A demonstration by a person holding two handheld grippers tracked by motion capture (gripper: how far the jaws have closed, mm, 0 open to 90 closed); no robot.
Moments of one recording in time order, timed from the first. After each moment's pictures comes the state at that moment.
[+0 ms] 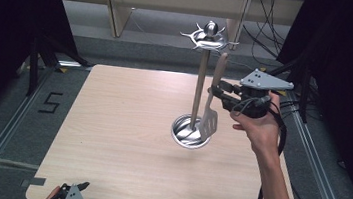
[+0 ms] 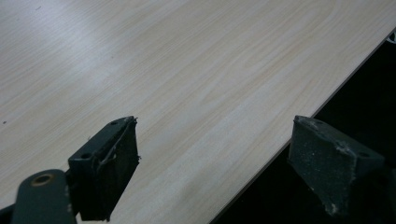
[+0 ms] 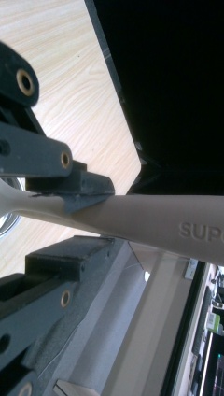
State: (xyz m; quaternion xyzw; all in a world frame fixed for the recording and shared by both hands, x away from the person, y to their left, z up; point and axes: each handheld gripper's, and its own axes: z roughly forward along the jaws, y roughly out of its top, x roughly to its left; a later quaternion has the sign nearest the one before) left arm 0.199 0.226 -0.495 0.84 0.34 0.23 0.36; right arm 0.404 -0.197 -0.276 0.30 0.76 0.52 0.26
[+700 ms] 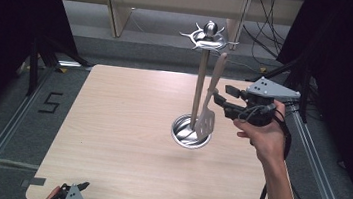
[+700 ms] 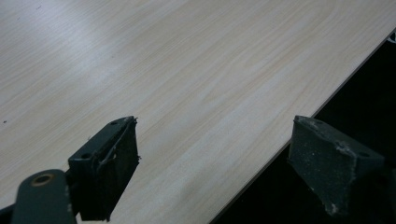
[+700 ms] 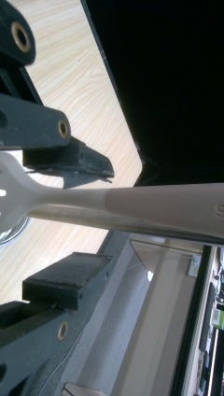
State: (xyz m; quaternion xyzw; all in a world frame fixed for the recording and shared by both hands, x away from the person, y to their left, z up) left arm 0.199 0.225 -0.495 0.84 0.34 0.23 0.36; right arm 0.393 -0.210 -0.287 0.31 0.75 0.53 0.25
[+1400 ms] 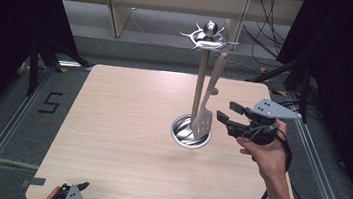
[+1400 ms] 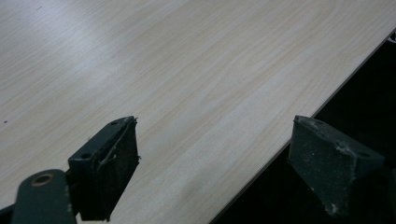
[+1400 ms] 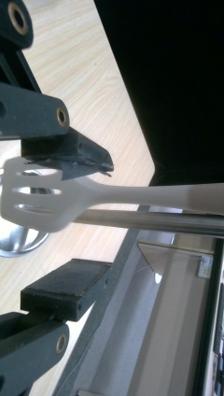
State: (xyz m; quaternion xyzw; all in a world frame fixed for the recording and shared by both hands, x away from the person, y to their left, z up) left arm 0.199 0.225 -0.496 0.84 0.34 0.24 0.36; right arm 0.376 -0.228 -0.329 0.32 0.75 0.53 0.24
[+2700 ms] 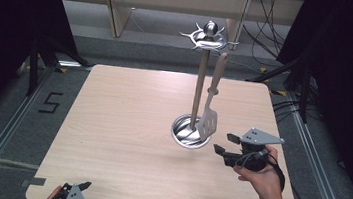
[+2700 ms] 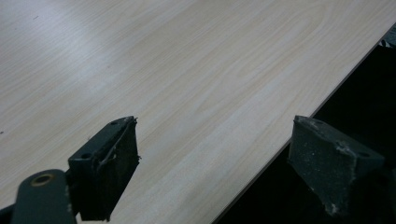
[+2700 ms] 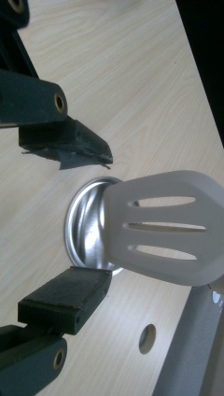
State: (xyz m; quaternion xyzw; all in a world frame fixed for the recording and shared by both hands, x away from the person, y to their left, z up) left arm 0.198 0.221 -0.491 0.84 0.33 0.23 0.37; right arm 0.354 -0.239 -0.405 0.35 0.80 0.45 0.18
